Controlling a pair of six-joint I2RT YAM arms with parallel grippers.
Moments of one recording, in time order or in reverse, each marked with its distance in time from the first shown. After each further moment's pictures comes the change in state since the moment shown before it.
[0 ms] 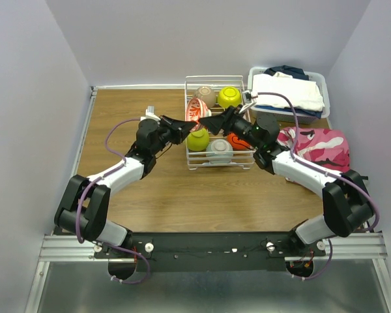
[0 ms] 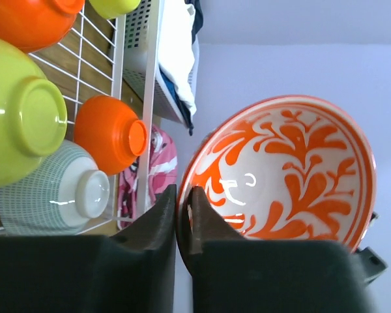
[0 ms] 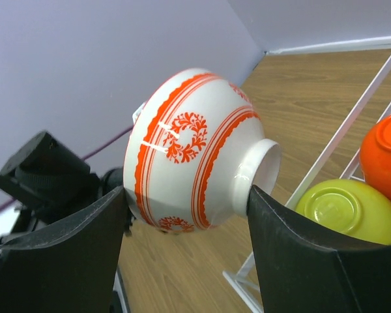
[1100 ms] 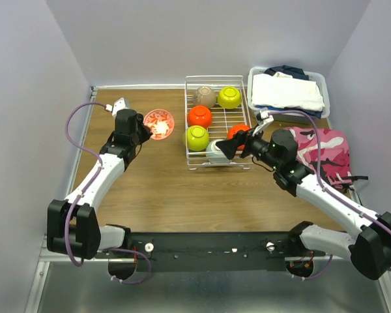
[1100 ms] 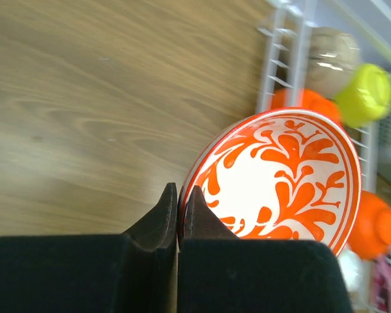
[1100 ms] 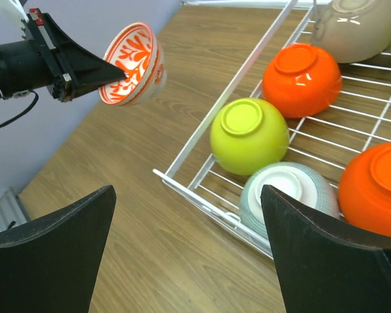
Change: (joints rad) left arm 0.200 -0.176 0.143 -0.657 -0.354 0.761; right arm -0.001 -0.375 -0.195 -0.401 0.103 -0.340
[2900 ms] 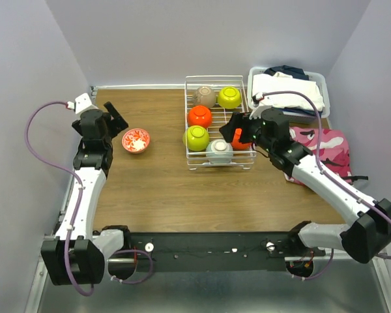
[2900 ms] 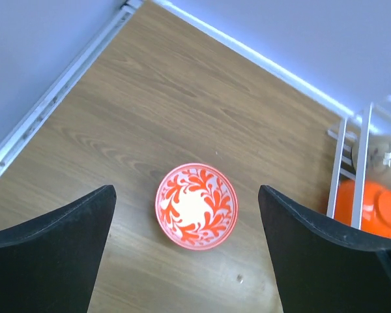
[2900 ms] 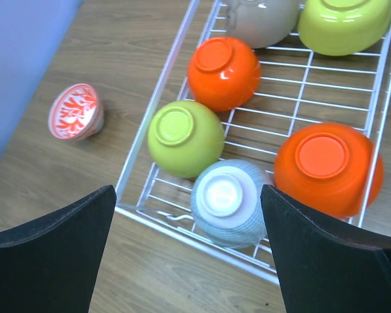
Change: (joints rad) left arm 0.258 -0.201 0.028 -0.094 -0.144 0.242; right arm 0.000 0.119 0.278 -0.364 0.230 -0.012
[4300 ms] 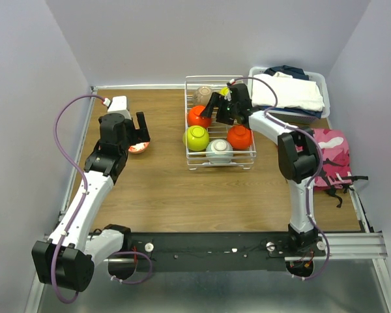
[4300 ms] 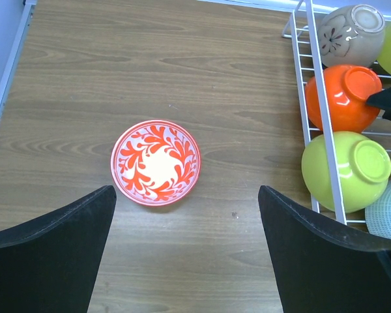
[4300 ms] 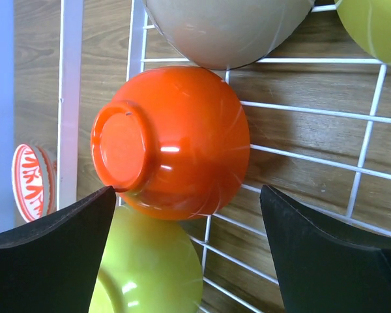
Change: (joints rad) left arm -0.248 -0.043 -0.003 -0.090 0.062 0.256; right arm -0.155 0.944 0.667 -0.016 -0.281 0.222
